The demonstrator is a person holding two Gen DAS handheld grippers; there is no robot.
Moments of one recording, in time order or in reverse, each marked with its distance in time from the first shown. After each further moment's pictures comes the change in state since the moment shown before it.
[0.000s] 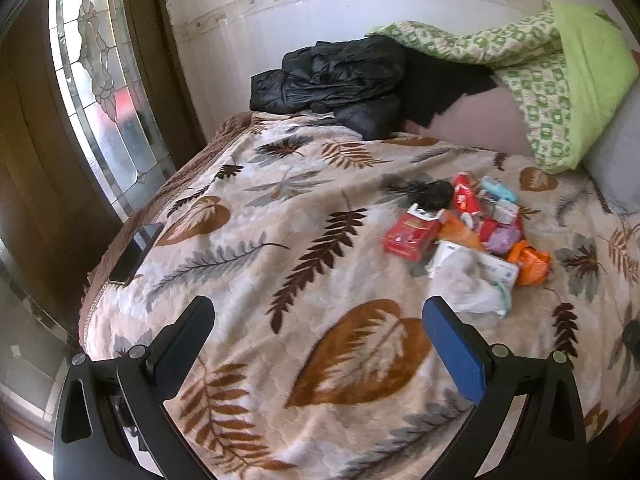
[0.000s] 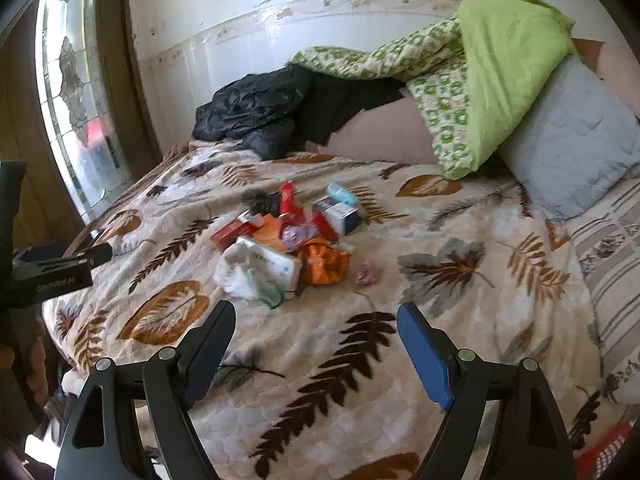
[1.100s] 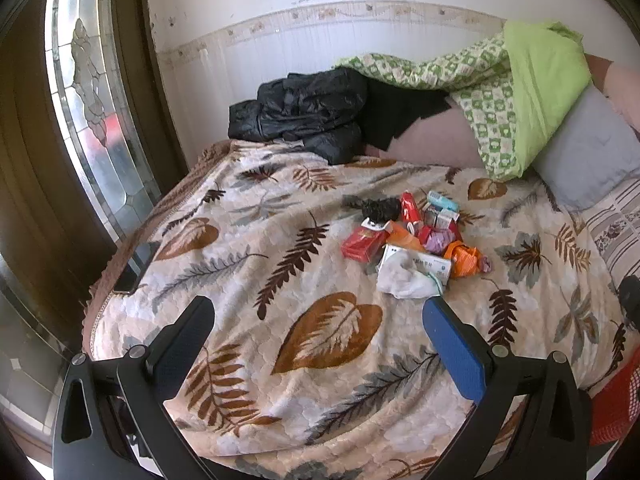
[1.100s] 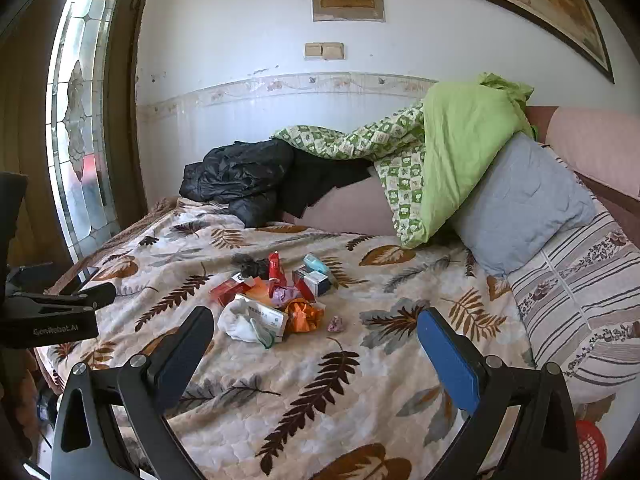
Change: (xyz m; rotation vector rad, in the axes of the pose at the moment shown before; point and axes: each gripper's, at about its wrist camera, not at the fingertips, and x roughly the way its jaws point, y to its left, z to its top) left arm -0.099 -0.008 -0.012 0.039 -0.067 -0.101; right arm -0.114 0.030 0.001 -0.020 -0.256 -0.181
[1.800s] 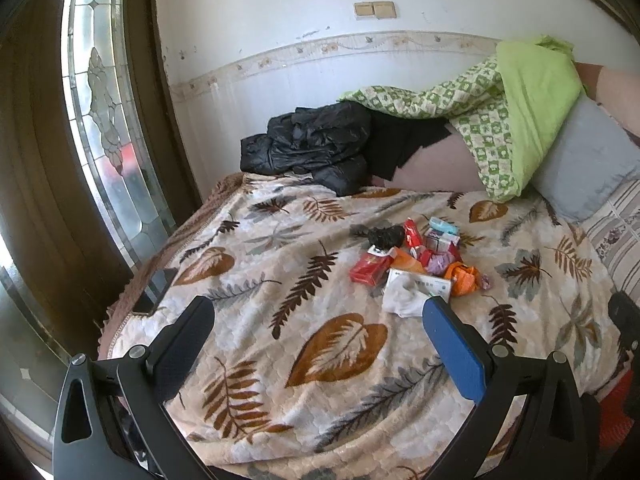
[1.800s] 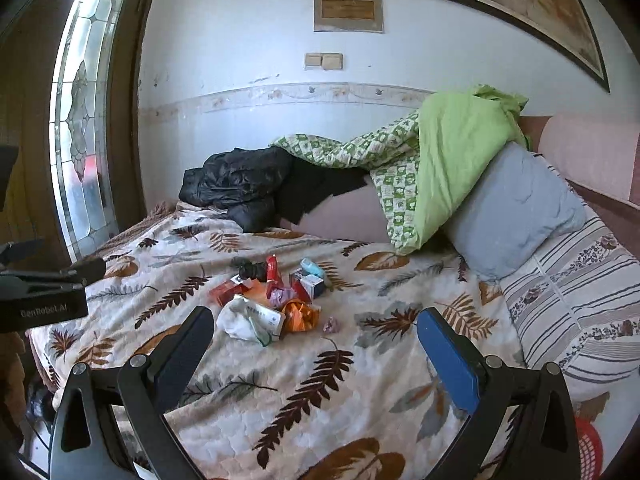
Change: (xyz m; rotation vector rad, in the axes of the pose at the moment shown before) left arm -0.041 -0.006 -0.009 0.022 -0.132 0.043; right arm -0.021 -0.001 -0.005 -0.018 -0.040 -0.011
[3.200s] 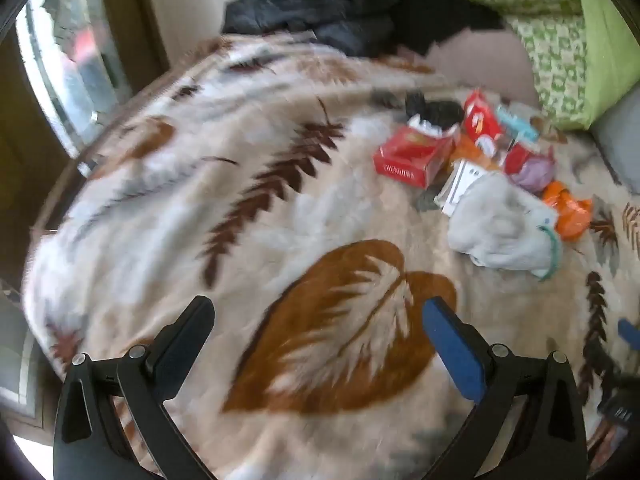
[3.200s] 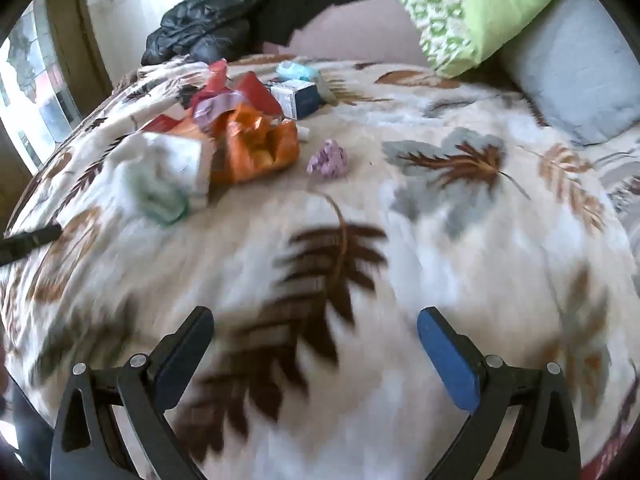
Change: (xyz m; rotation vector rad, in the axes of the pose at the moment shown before) left arm 0.219 0.010 -0.063 -0.100 0.380 -0.038; right arm 0.208 -0.028 -0.123 0.056 0.525 0.041
